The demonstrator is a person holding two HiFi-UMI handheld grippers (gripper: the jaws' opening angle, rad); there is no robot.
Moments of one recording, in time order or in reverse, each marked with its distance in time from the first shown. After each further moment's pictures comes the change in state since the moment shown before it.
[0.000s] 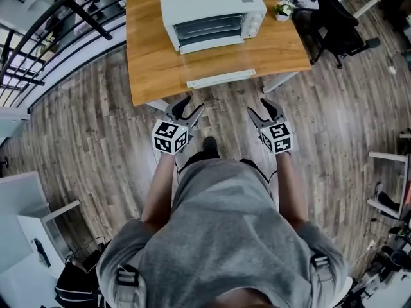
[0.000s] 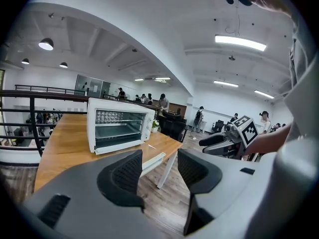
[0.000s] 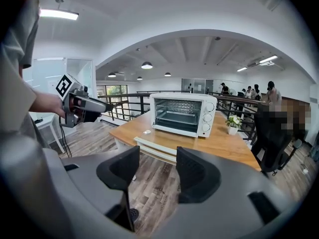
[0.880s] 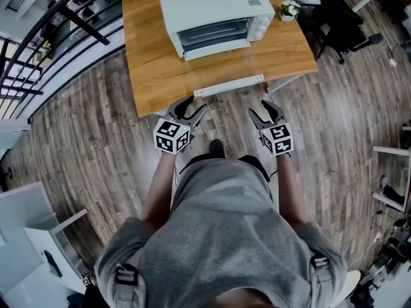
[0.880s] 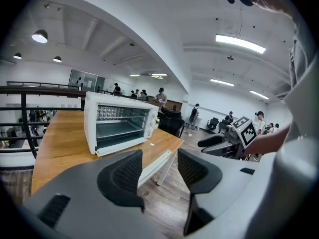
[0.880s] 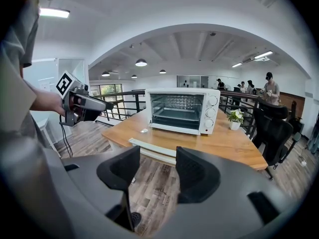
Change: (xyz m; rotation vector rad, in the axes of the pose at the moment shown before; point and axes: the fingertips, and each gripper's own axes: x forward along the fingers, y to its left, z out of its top) left arm 0.026 0.062 -0.001 0.005 0.051 -0.070; right arm 0.060 0.005 0.001 0.055 0.033 -0.042
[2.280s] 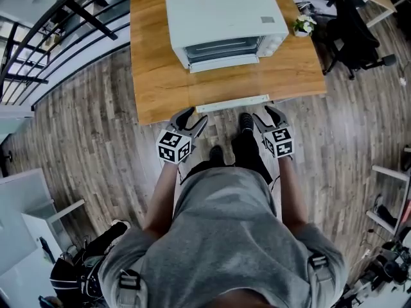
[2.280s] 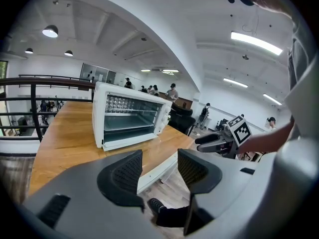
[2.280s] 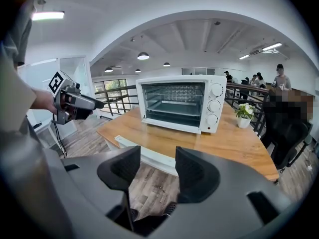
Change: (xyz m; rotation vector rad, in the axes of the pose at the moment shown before) left arm 0.043 0.043 -0.004 -0.094 0.048 0.088; right arm 0.074 -0.063 0.004 -0.004 0.080 0.074
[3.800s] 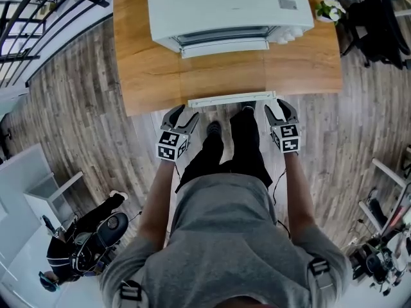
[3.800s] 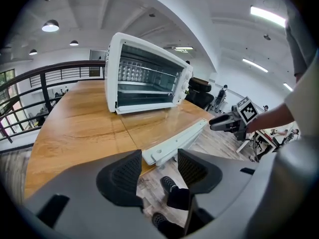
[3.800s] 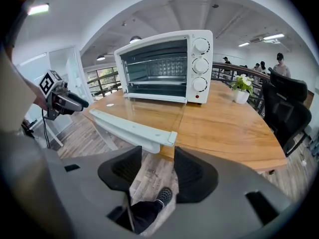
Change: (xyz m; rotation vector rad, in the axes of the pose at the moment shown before) left arm 0.071 0.066 -0.111 -0.040 0.236 0.160; right arm 0.075 -0.088 -0.089 0.034 0.164 -0.026
